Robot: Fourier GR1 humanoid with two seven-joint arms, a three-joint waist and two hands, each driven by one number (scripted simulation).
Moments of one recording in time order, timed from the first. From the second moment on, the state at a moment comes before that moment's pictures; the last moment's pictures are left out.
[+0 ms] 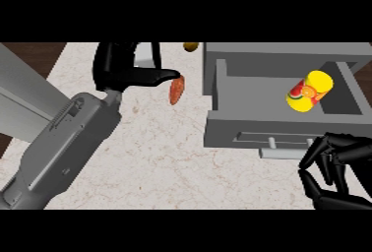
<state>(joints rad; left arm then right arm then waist) -0.81 0.33 -0.40 -1.10 0.81 0.40 -0.33 0.00 -0.26 -0.05 -2.10 -0.07 0.39 0.14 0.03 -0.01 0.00</state>
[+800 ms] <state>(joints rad) -0.33 0.52 -0.29 -1.45 0.84 0.24 -0.35 -0.09 -0.35 0.15 -1.81 0.50 0.30 -0.10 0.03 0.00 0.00</state>
